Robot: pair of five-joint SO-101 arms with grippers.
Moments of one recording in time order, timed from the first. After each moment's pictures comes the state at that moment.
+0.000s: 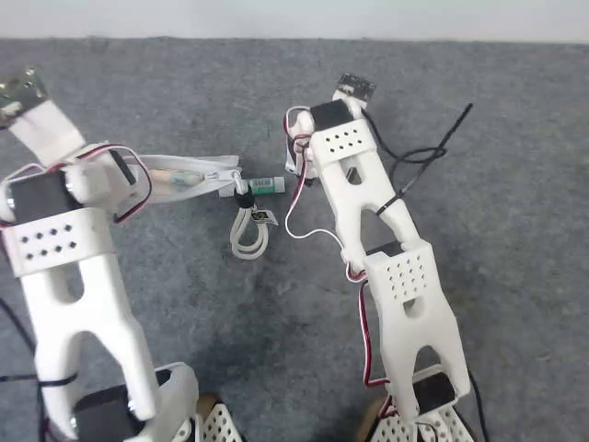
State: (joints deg) left arm -23.0 -22.8 11.0 85.3 21.8; right arm -25.2 53.0 -59.0 96.1 -44.1
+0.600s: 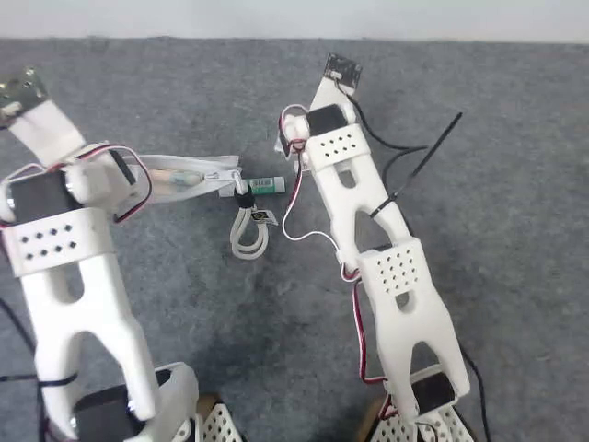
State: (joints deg) left arm -23.0 -22.8 11.0 85.3 21.8; right arm -25.6 62.2 -65.3 76.7 -41.3
